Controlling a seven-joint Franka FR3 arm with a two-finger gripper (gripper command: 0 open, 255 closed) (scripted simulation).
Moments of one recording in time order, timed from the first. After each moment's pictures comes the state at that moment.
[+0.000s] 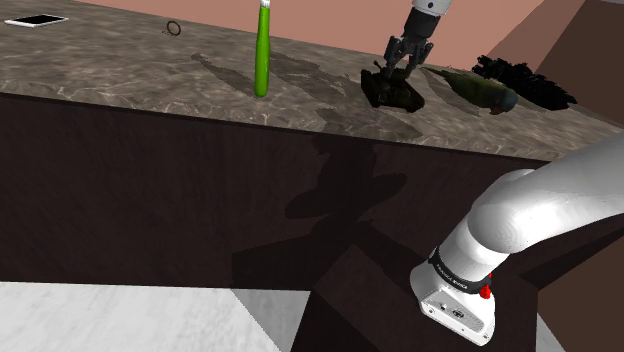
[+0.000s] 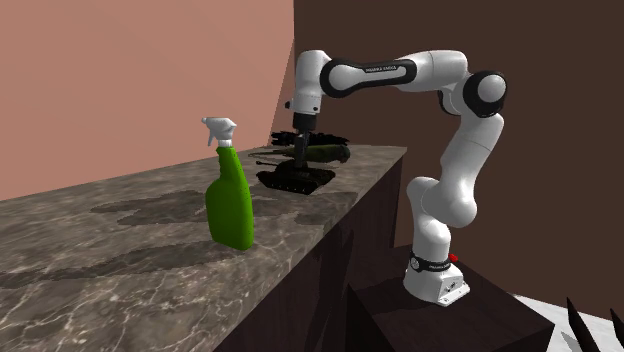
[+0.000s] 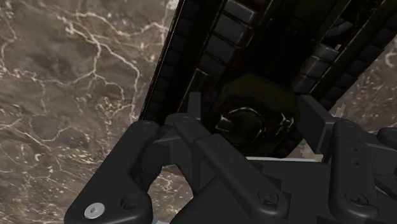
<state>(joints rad) -0.18 -0.46 -0.24 -2.13 -0.11 1.80 0.05</state>
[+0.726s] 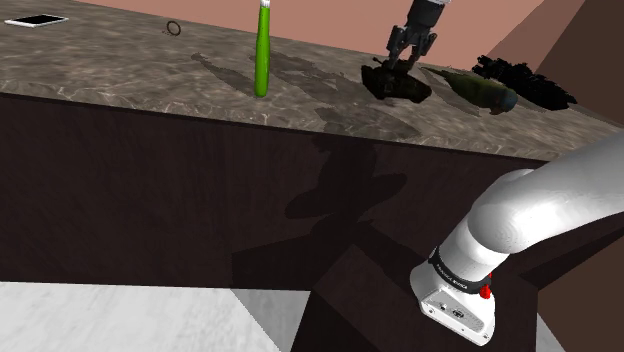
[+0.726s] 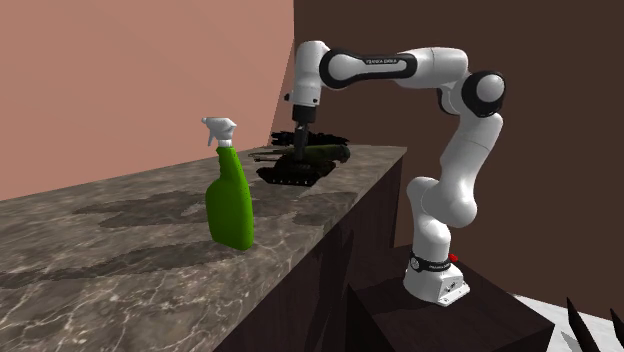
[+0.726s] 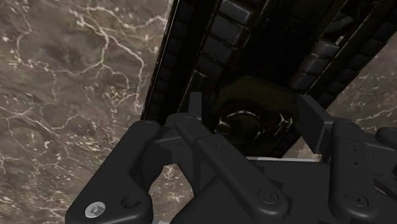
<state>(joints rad) -0.18 -0.45 -0.24 -2.06 -0.10 1.74 0.05</state>
